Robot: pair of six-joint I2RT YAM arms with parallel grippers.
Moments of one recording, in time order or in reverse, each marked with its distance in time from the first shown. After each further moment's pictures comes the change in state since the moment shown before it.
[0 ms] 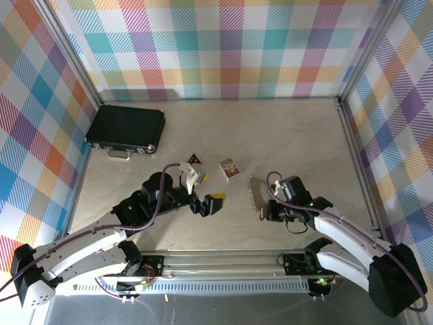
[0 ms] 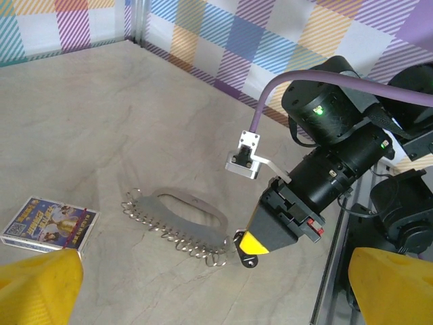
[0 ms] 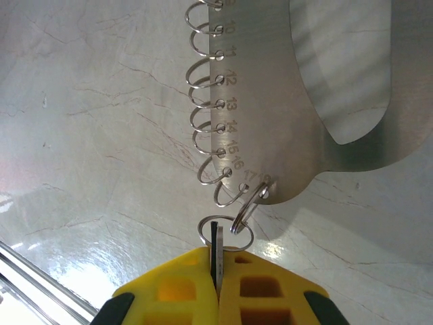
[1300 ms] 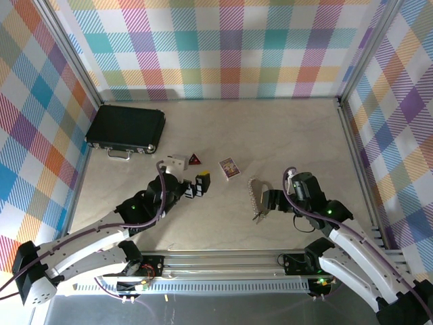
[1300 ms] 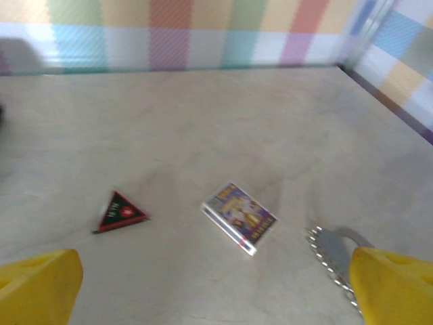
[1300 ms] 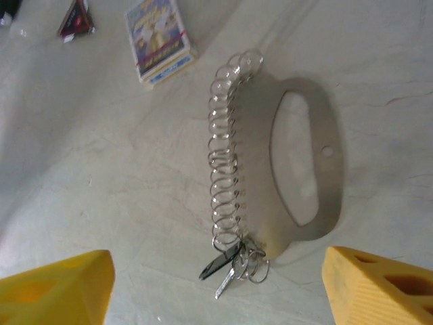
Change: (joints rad) left arm 0.005 0.009 -0.034 -0.060 -0.640 -0.147; right arm 0.013 -0.255 0.145 -0.167 0.247 -0.028
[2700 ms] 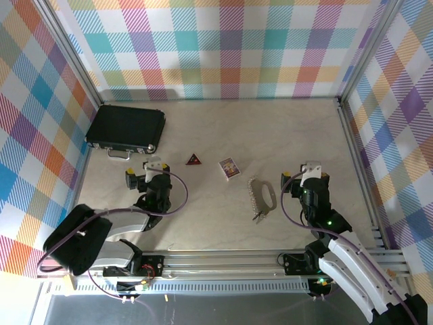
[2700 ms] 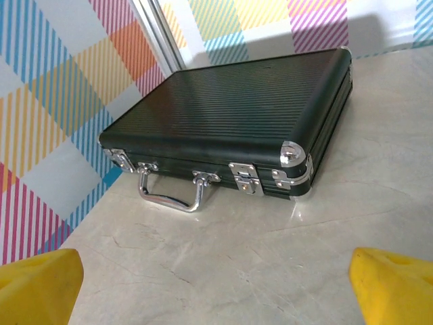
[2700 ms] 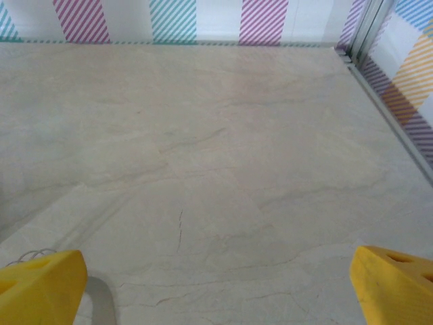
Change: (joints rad) left arm 0.362 0.496 -0.341 0.878 -0.533 0.429; right arm -0.123 -0.133 -0.254 0.523 0.529 -0.426
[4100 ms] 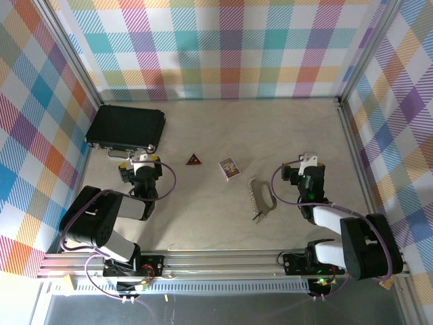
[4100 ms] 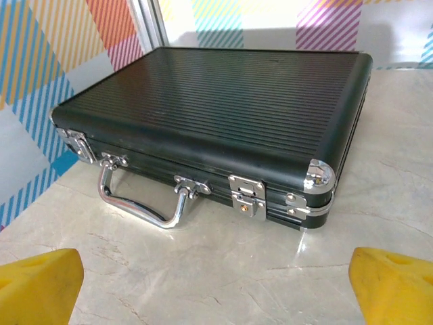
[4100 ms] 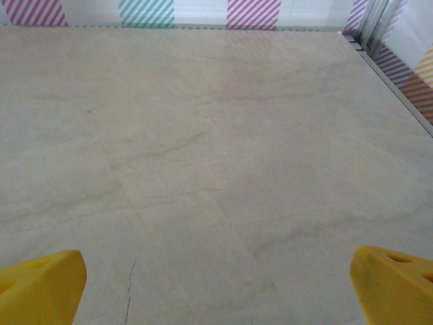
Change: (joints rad) left arm 0.293 0.162 0.025 0.172 0.357 -0.101; right arm -0.256 0.699 -0.046 0.774 -0.214 -0.085
